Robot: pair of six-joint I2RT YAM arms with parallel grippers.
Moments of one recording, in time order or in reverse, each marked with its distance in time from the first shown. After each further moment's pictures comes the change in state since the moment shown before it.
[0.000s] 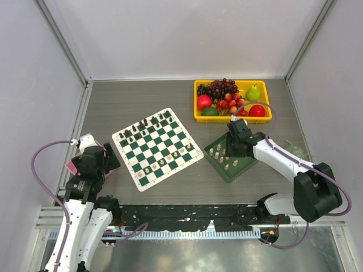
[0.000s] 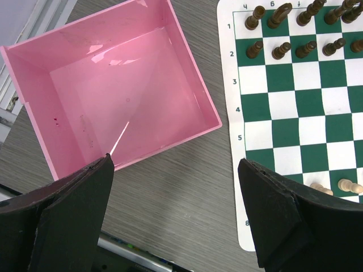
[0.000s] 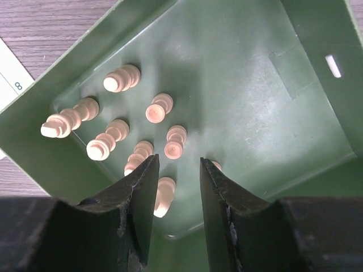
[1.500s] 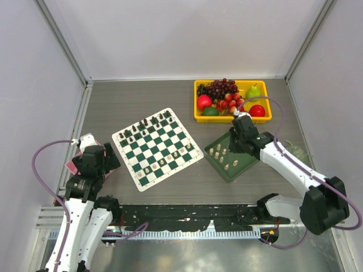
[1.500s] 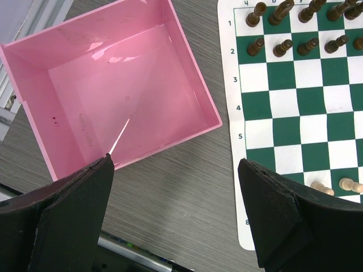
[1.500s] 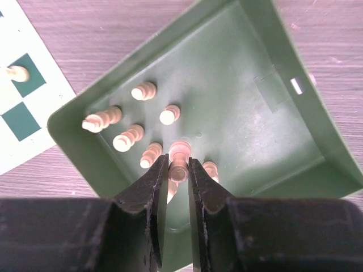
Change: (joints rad) left arm 0.005 0.012 0.000 0.000 0.008 0.000; right arm 0.000 -0.070 0.033 -0.019 0.008 -0.045
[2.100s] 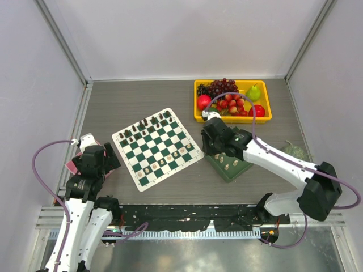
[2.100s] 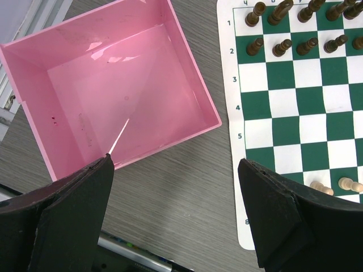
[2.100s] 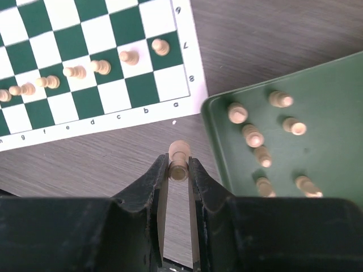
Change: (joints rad) left arm 0.000 0.000 0.000 0.000 0.003 0.000; right arm 0.330 0.056 0.208 -0.043 0.029 0.069
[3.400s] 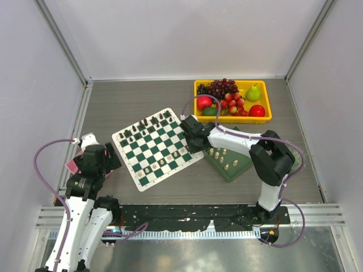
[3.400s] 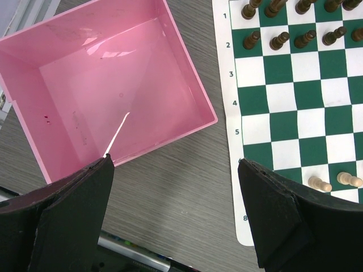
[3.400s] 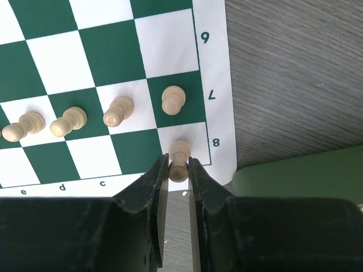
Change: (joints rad) left arm 0.000 0.018 0.000 0.000 0.022 0.000; right arm 0.035 0.523 0.209 0.086 -0.013 -0.064
